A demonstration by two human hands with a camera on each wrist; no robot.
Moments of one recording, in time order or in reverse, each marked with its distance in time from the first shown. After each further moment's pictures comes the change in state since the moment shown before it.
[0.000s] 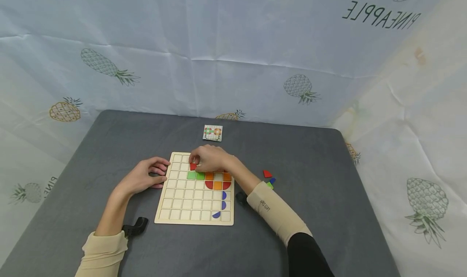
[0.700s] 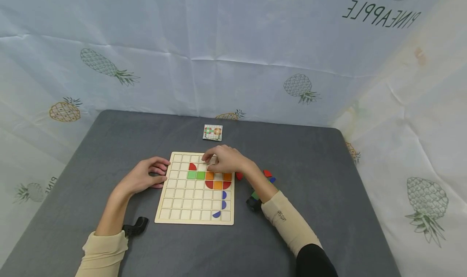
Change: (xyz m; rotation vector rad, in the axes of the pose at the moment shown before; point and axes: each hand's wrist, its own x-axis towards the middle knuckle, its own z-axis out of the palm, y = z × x) left_hand 0.000 0.000 -0.001 0.013 -0.007 0.001; right_hand -0.046 0.018 -0.011 0.124 0.089 -0.006
